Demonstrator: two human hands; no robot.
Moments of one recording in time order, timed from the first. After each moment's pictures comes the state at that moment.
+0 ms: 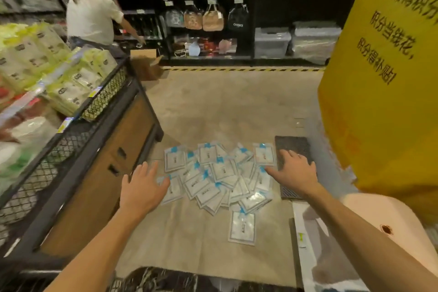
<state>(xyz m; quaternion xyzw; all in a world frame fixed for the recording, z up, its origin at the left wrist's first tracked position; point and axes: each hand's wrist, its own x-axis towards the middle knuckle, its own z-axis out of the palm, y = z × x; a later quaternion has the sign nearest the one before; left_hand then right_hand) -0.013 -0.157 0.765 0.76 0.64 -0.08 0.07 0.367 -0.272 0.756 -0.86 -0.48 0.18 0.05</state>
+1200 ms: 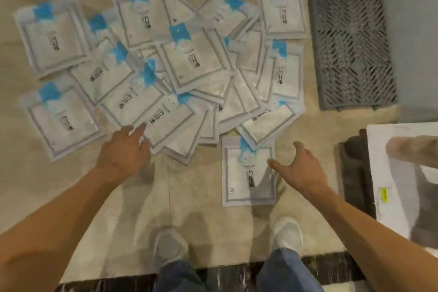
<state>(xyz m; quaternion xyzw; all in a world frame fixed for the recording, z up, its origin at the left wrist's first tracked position) 0.063 0.113 0.013 0.78 0.53 -0.22 0.24 0.380 -0.127 0.033 -0.90 -0.19 0.38 -0.03</state>
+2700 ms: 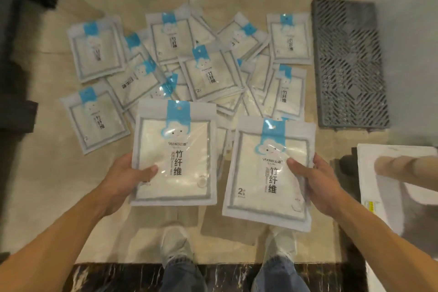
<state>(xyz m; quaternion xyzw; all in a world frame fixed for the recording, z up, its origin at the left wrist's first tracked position) 0.021 0.060 0.115 0.41 0.65 0.06 0.64 0.384 -0.139 0.126 -0.70 0.05 0.55 0.45</state>
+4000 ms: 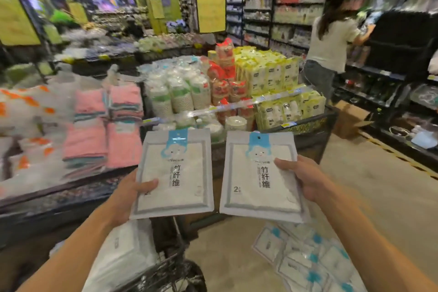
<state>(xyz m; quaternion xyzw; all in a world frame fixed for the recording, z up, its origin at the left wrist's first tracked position) -0.254 -0.266 0.870 0.20 0.65 0.64 0.37 0.045 0.031 0.888 -0.40 -0.49 0.73 0.24</state>
